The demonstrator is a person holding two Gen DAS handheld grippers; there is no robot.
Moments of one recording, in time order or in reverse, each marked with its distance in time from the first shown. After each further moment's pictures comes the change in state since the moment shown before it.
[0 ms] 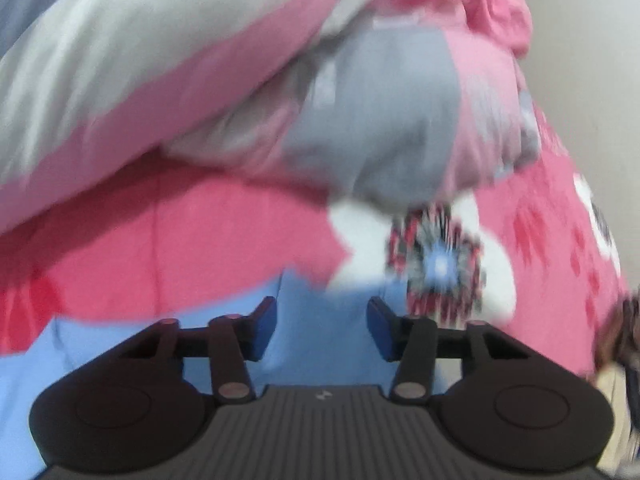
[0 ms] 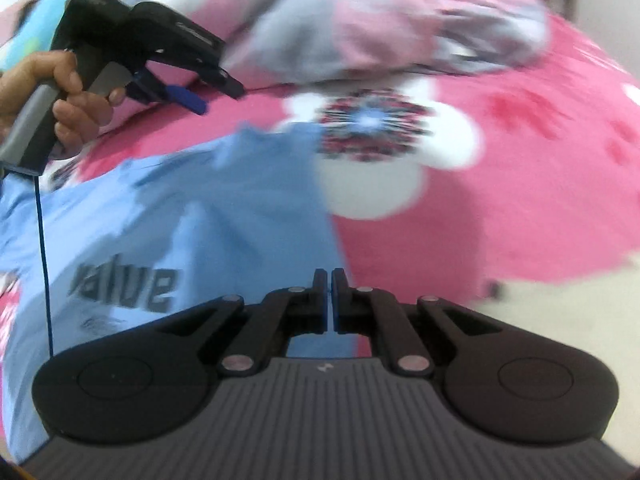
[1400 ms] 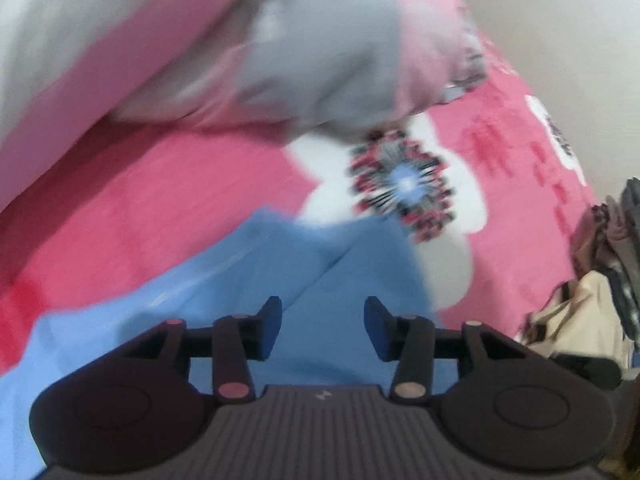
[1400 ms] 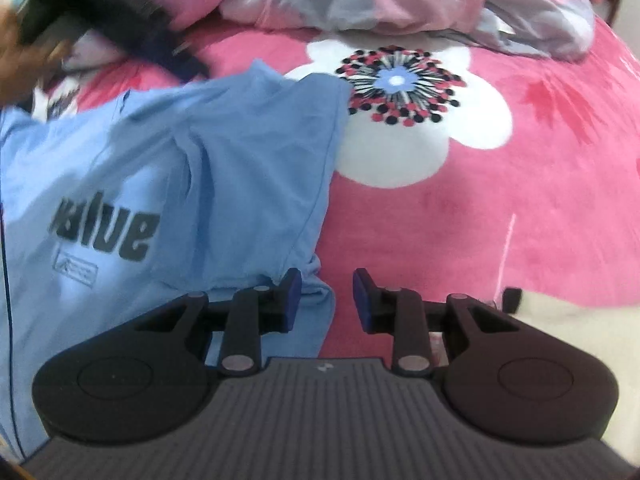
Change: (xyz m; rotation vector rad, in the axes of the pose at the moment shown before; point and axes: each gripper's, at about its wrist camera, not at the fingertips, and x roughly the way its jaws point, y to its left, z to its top) left arm 0.009 0.000 0.012 0.166 0.125 -0.142; right arm 0.030 -0.009 0.001 -0.147 0.152 -0.018
